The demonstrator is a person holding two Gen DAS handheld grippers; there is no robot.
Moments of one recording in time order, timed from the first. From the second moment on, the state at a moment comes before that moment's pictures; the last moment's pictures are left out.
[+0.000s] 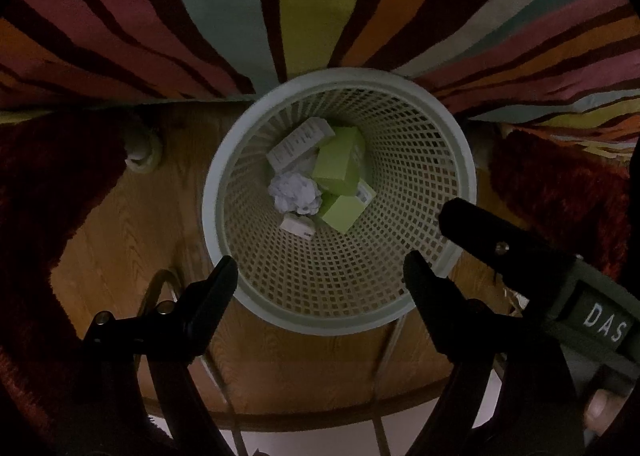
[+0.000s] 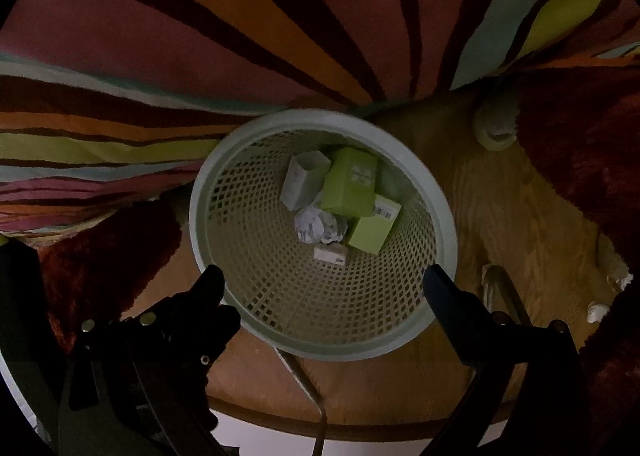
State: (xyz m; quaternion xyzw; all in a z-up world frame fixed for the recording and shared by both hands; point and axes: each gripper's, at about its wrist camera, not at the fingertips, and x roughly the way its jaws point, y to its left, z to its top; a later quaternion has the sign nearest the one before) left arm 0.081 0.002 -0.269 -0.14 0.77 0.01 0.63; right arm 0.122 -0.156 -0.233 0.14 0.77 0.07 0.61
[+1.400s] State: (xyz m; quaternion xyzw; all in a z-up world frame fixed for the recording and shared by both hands) left arm 0.112 0.039 -0.067 -0.08 0.45 0.04 0.89; right arm 0.167 -0.187 -0.036 0.14 0.45 0.14 0.87
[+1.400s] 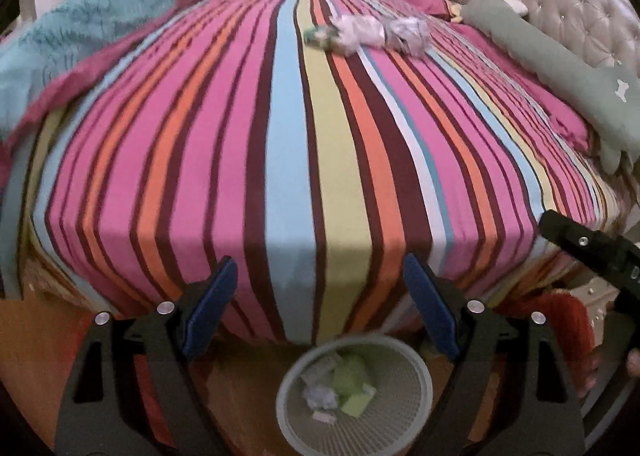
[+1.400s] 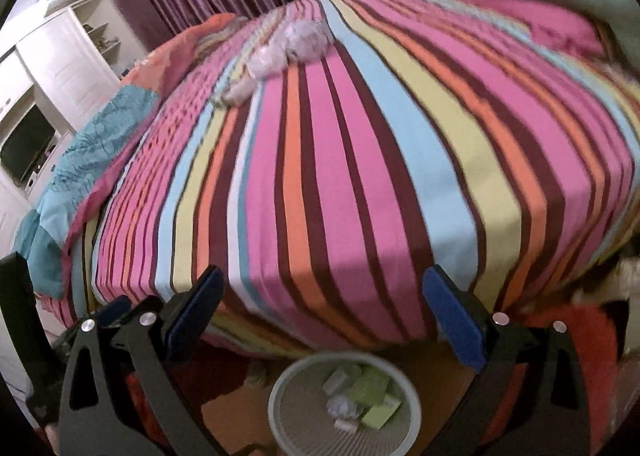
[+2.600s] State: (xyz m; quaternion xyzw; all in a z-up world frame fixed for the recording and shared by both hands) left arm 0.288 0.060 -0.042 -0.07 0.42 0.01 0.90; right arm 0.321 -0.156 0.015 0.07 0.39 0.16 0.90
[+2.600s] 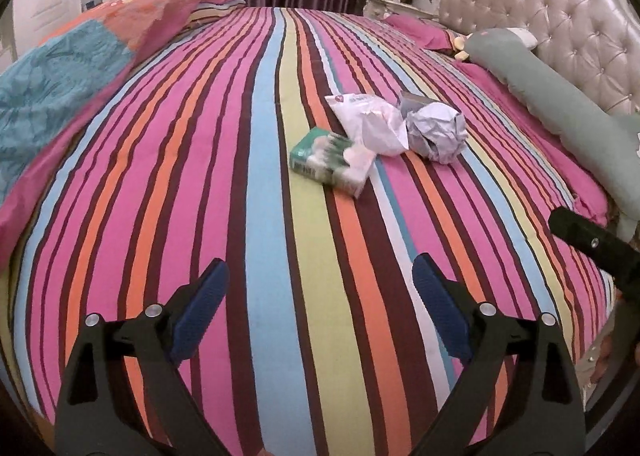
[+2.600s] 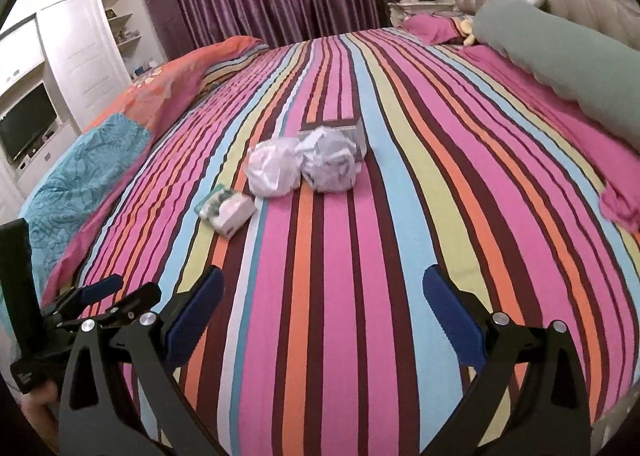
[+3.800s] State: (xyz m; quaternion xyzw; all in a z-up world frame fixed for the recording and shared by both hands) left arm 0.427 0.047 -0.087 0.03 0.44 -0.08 0.90; right arm 0.478 -0.117 -0.032 0.05 0.47 0.15 0.87
